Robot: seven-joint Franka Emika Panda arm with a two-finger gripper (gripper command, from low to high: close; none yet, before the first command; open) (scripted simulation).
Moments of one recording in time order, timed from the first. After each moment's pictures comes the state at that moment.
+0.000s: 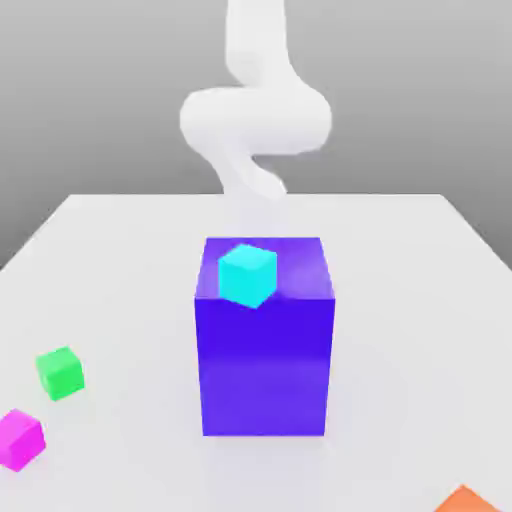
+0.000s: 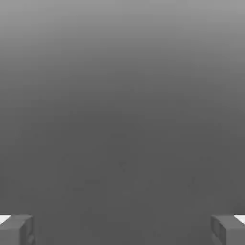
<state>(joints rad) -0.04 -0.71 -0.01 -2.30 -0.03 2.33 0.81</state>
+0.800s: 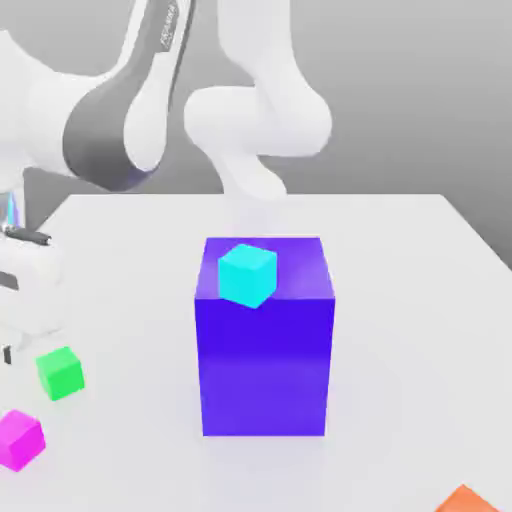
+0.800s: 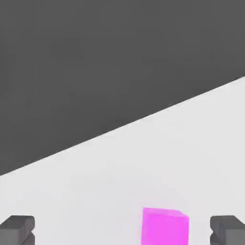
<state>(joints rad) -0.35 0.17 -0.21 -2.35 0.04 2.63 0.62</state>
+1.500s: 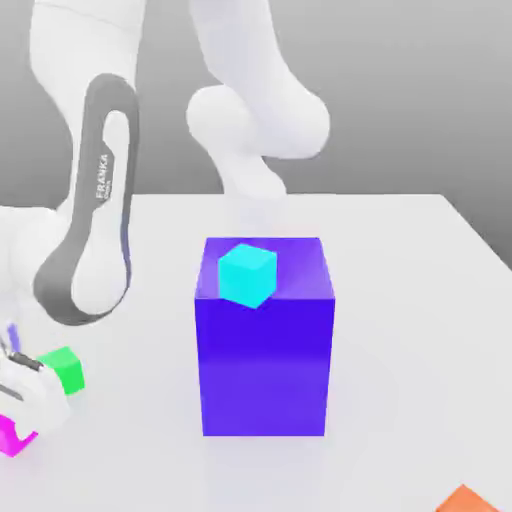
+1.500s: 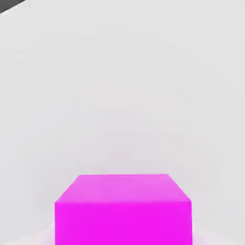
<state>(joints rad) -0.45 0.34 -0.19 -2.36 0.13 2.69 0.54</state>
